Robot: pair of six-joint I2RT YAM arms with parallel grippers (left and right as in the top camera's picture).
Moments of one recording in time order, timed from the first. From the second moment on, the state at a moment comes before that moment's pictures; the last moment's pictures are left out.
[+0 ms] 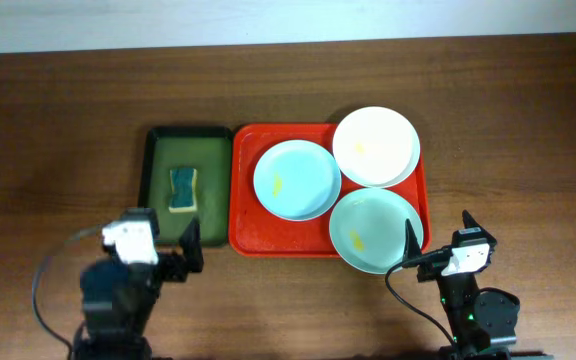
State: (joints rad) left arm -0.01 0.45 0.43 -0.38 0.14 -0.13; right arm 0.05 0.01 0.01 -0.07 -0.05 -0.05
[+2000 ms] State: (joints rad) left arm -0.01 1.68 1.07 -0.60 0.05 -0.10; right arm 0.05 0.01 0.01 -0.07 -0.08 0.01
